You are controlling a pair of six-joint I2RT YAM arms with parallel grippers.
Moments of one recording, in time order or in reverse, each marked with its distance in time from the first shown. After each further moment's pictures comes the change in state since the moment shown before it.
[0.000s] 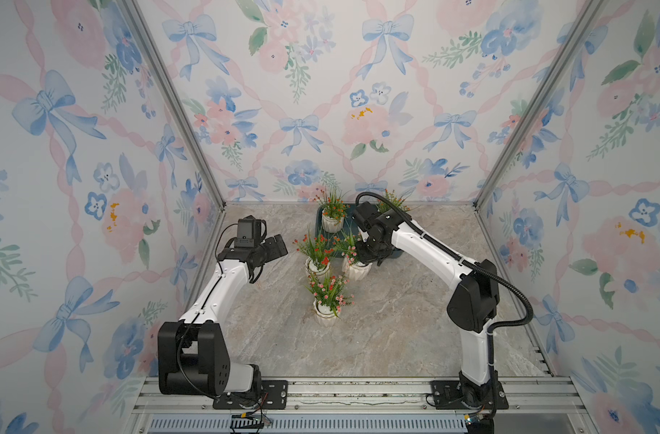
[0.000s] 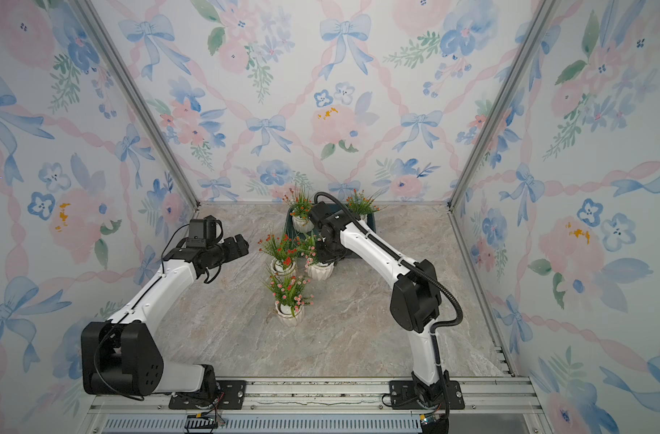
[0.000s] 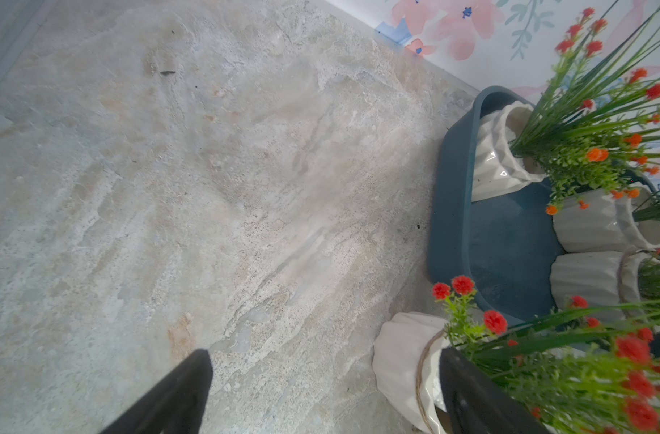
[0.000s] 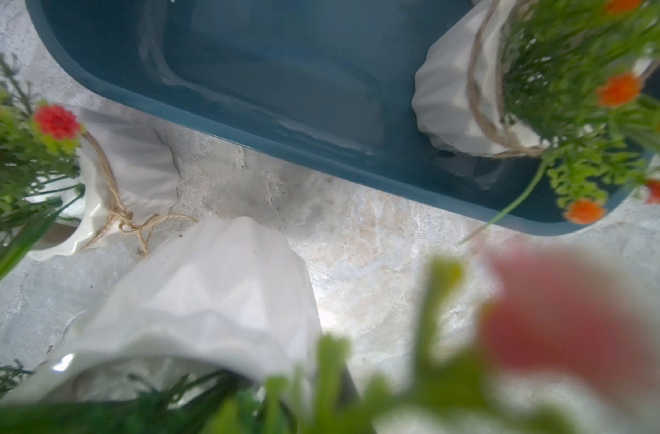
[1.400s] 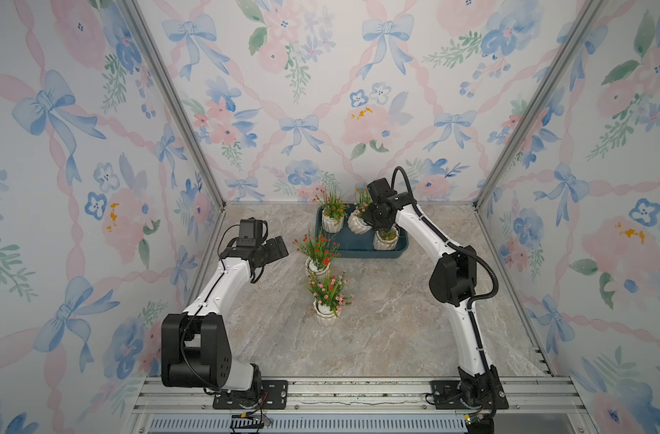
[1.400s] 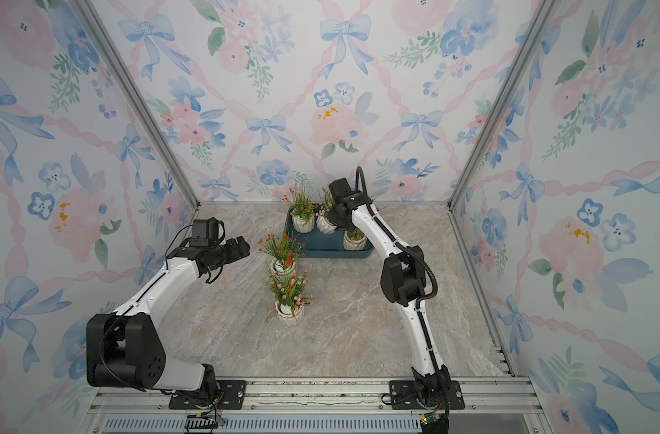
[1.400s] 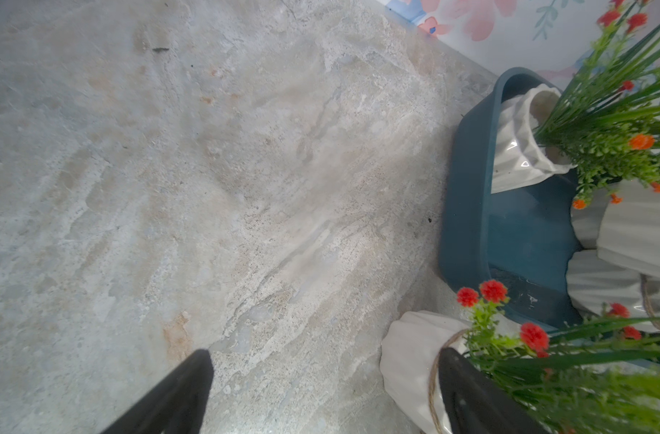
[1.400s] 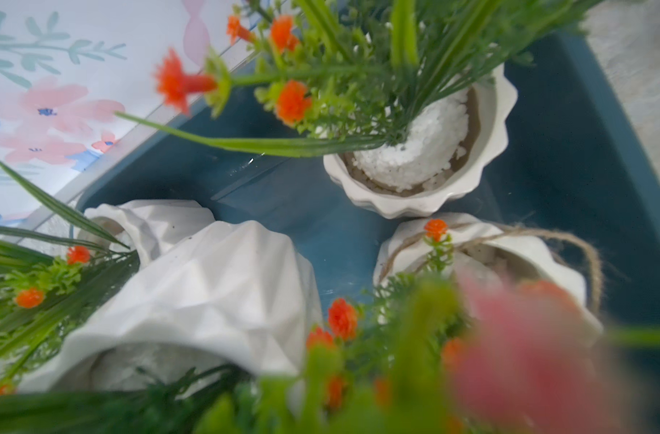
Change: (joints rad) left arm 0.001 0.042 -0.002 0.006 0.005 0.000; right arm -0.208 0.318 0.340 0.280 0.010 0.565
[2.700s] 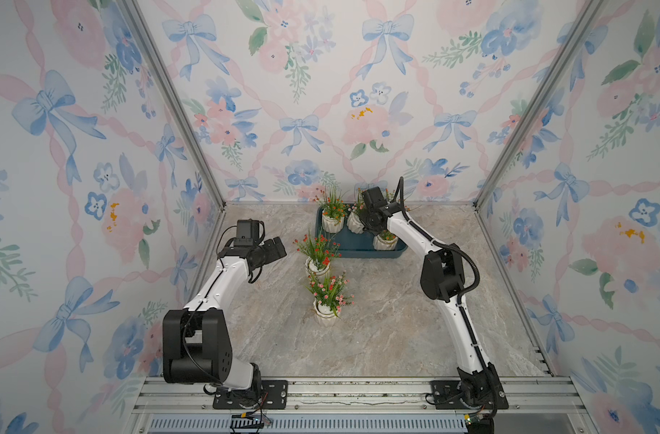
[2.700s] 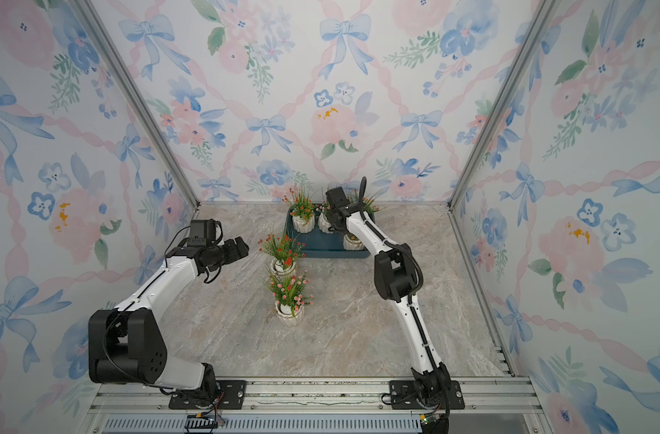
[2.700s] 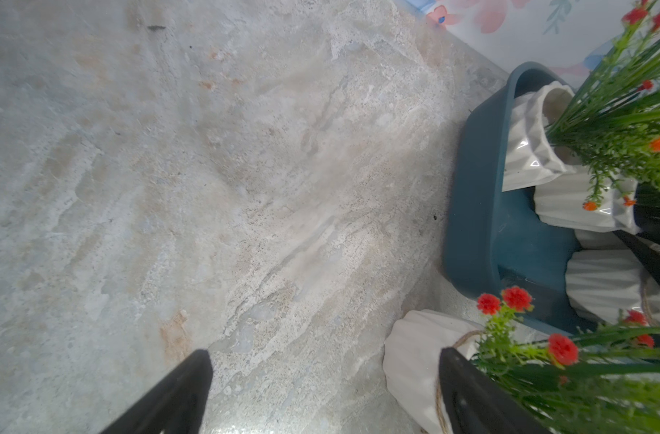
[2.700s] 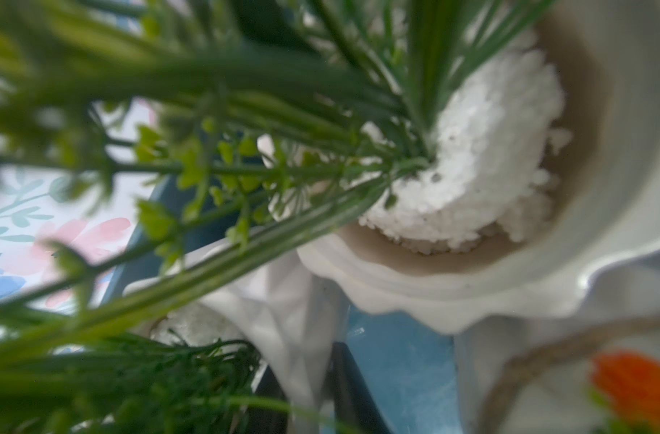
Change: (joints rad) left arm 0.035 0.027 0.000 0.000 0.048 0.000; right arm -0.003 0.146 0.016 0.208 0.057 0.320
